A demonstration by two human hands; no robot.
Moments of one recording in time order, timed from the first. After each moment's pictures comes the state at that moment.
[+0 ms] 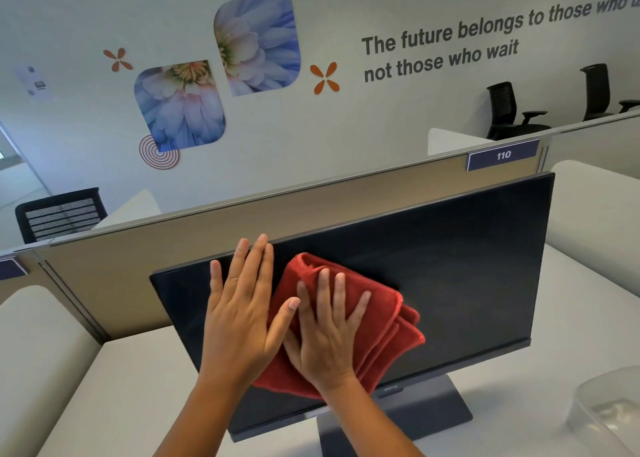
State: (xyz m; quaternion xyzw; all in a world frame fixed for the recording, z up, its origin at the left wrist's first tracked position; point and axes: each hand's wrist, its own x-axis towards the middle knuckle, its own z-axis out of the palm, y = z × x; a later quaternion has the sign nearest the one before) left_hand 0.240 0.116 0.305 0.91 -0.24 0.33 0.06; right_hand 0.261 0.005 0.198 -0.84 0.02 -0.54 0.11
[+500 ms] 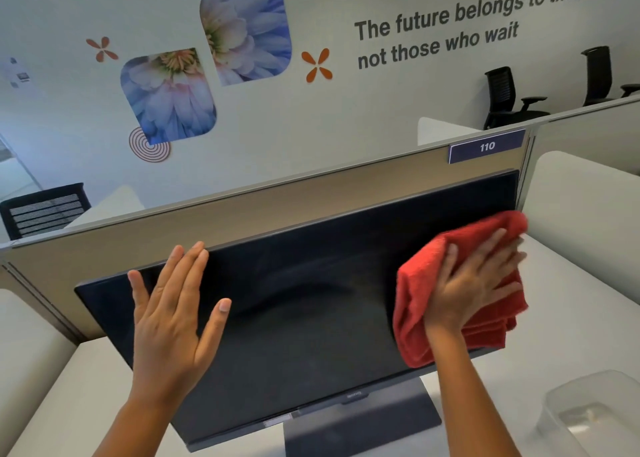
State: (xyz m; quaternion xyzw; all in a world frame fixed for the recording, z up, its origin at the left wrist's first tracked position) left_hand 0.243 0.106 0.308 0.90 -0.21 0.38 0.11; right_hand 0.263 -0.220 0.225 -0.72 0.36 -0.51 0.31
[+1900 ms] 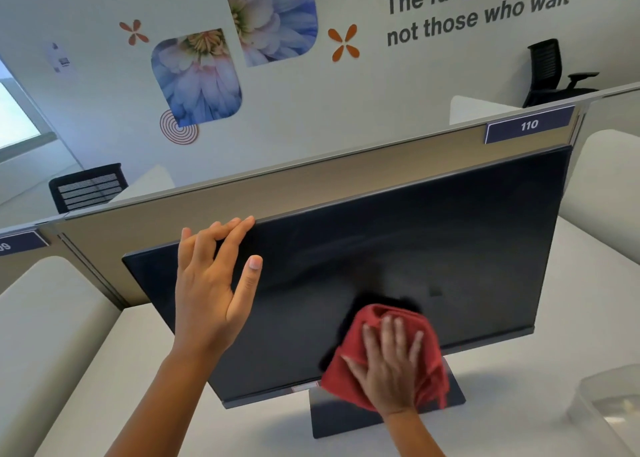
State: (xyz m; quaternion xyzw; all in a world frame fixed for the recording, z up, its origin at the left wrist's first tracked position) left_hand 0.234 0.099 0.325 0.89 -0.19 0.38 0.18; right_hand 0.228 -0.093 0.068 -0.89 0.07 -0.44 0.09
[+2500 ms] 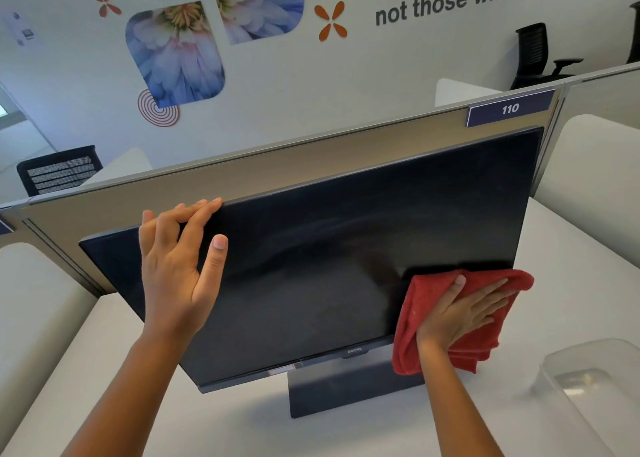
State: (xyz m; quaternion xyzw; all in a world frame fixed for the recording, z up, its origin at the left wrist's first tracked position) left_hand 0.240 0.093 0.319 0.87 -0.17 0.41 0.20; right_hand 0.243 -0.197 0.123 -0.64 0.42 -0.43 0.47
